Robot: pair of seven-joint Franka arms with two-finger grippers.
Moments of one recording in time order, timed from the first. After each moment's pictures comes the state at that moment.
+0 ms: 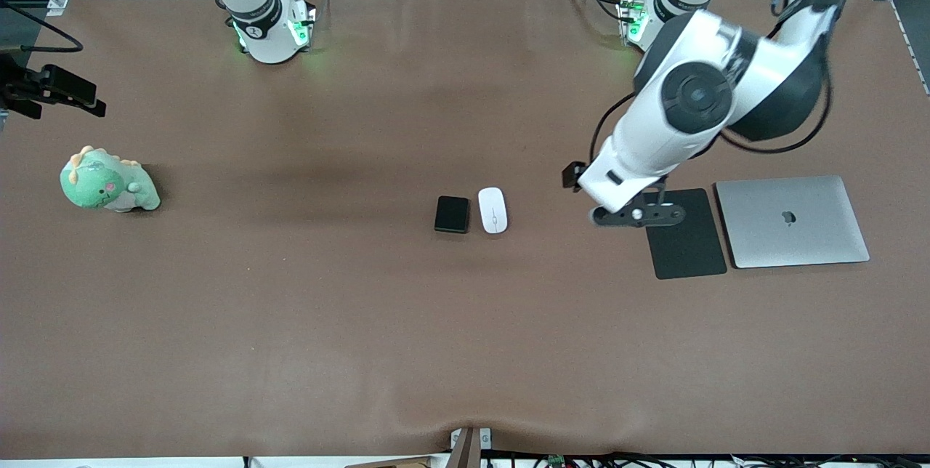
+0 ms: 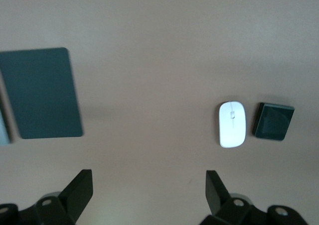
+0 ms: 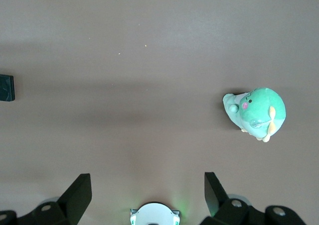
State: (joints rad) left arm -0.27 0.40 -0.28 -1.47 0.03 1.74 -0.58; right arm -0.02 0.00 -0.04 -1.50 0.02 1.36 -0.07
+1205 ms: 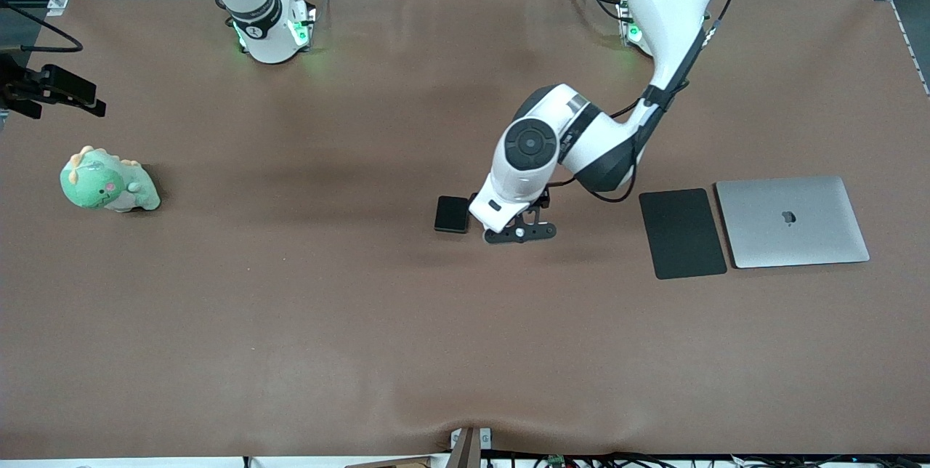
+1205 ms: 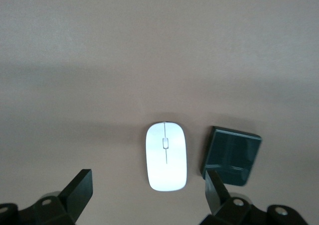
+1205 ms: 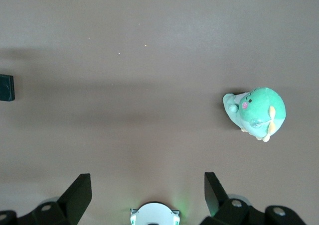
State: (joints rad) left arm -0.48 0.66 -0.27 -1.45 0.13 2.05 -0.84; right arm -0.02 0.00 -0.05 -1.50 0.02 1.36 -0.07
